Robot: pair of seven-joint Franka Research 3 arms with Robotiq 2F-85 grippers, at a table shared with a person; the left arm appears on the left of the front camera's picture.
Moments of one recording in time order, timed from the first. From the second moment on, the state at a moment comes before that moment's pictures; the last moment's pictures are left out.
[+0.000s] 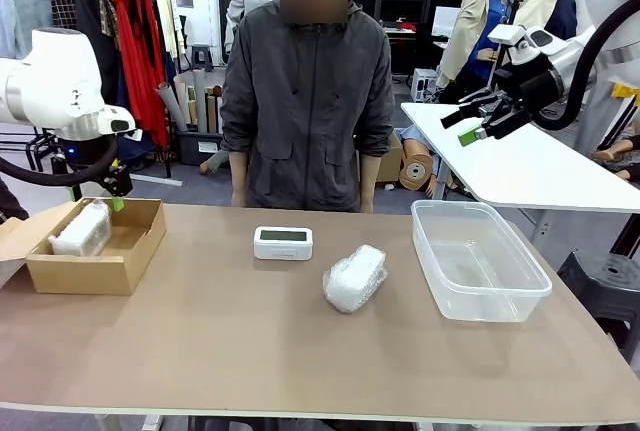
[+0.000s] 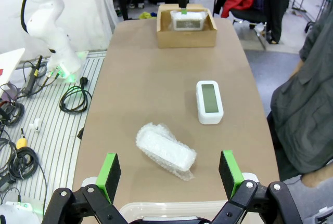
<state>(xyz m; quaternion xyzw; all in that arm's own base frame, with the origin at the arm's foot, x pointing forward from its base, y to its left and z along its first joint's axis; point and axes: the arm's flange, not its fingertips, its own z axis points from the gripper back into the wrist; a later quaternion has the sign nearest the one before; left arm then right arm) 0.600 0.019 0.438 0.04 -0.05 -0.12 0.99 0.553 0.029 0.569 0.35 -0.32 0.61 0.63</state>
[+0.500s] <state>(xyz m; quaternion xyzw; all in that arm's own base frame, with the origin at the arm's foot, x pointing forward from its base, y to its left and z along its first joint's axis) 0.581 0.016 0.476 -0.11 0.01 -0.40 0.91 0.553 0.029 0.569 0.35 -0.32 0.61 0.63</state>
